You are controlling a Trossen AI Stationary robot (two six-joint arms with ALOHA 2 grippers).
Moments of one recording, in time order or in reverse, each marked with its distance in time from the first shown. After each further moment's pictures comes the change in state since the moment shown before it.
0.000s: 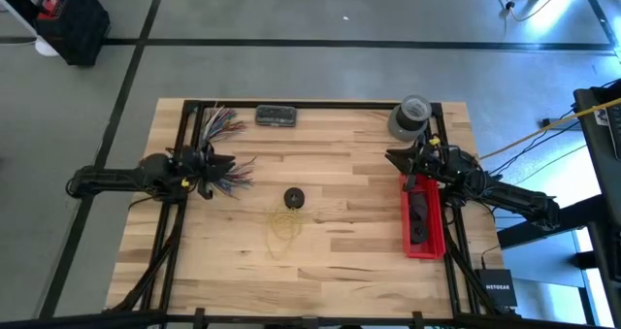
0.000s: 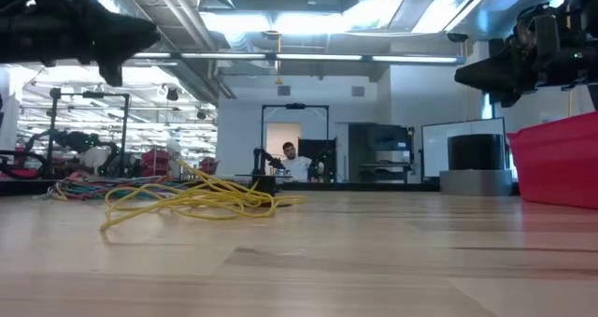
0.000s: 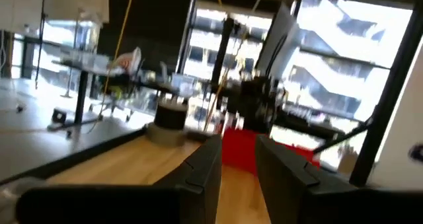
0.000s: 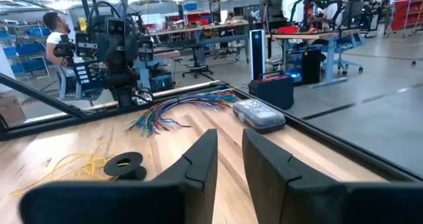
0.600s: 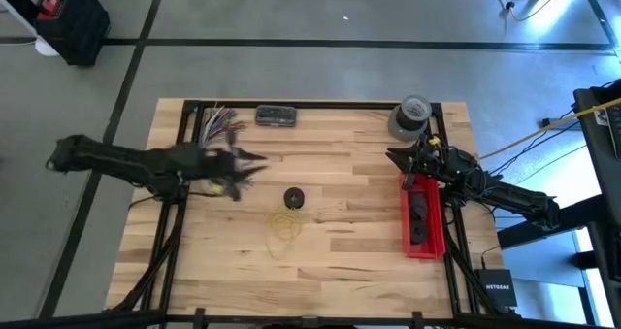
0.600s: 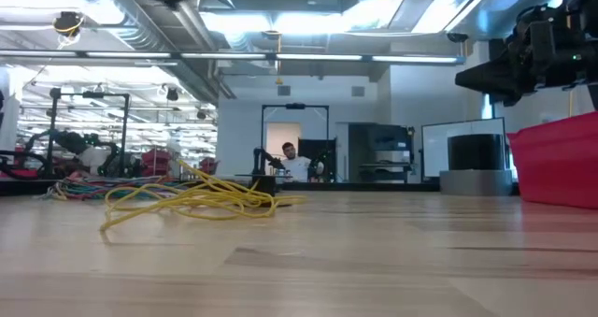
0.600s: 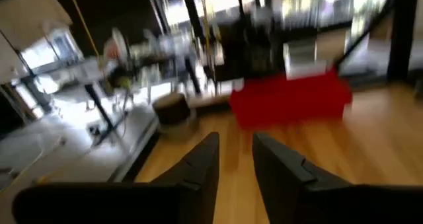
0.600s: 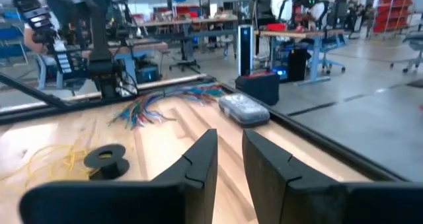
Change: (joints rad) left arm -0.091 0.877 0.609 -0.109 -0.044 0.457; right arm 0.000 0.000 0.019 -0.051 0.046 -0.043
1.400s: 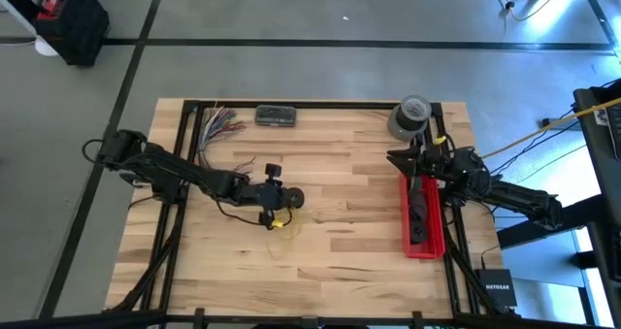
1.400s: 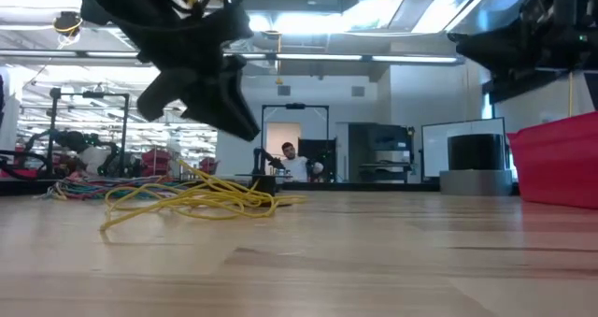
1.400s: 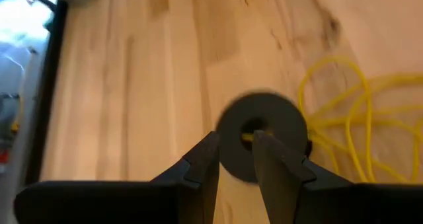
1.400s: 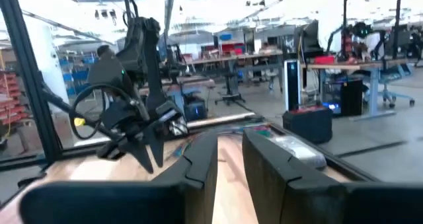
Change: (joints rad) left arm -0.106 0.609 0.157 -0.175 -0.145 0.009; right arm 0.000 0.059 0.011 0.230 -0.178 0.069
